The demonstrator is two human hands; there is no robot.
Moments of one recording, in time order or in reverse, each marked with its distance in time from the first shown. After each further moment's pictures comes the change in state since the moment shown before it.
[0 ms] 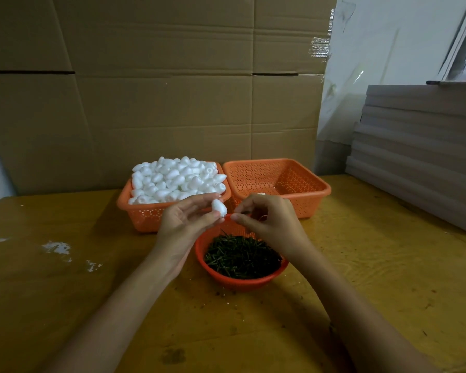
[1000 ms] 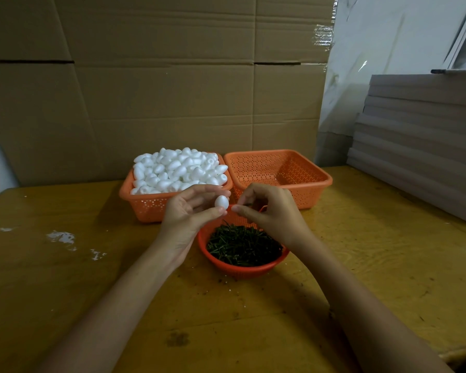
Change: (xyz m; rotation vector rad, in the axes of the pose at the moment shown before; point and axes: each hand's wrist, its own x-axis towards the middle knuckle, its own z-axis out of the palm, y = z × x) left_hand -0.002 -0.003 -0.003 0.046 -0.076 0.044; right_hand -0.001 -0.002 0.000 -0.014 -0.029 -0.013
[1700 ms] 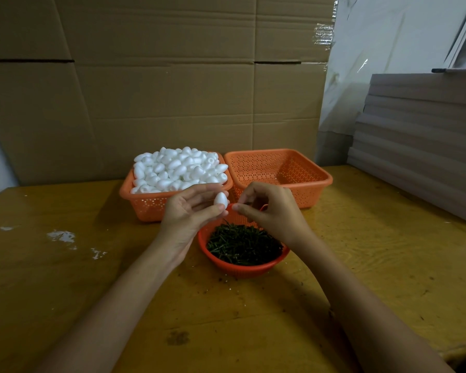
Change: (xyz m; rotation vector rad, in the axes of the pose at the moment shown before) left_hand -0.002 0.004 0.005 -0.052 0.051 -0.049; right_hand 0.000 -0.001 -0.001 0.009 0.002 0.003
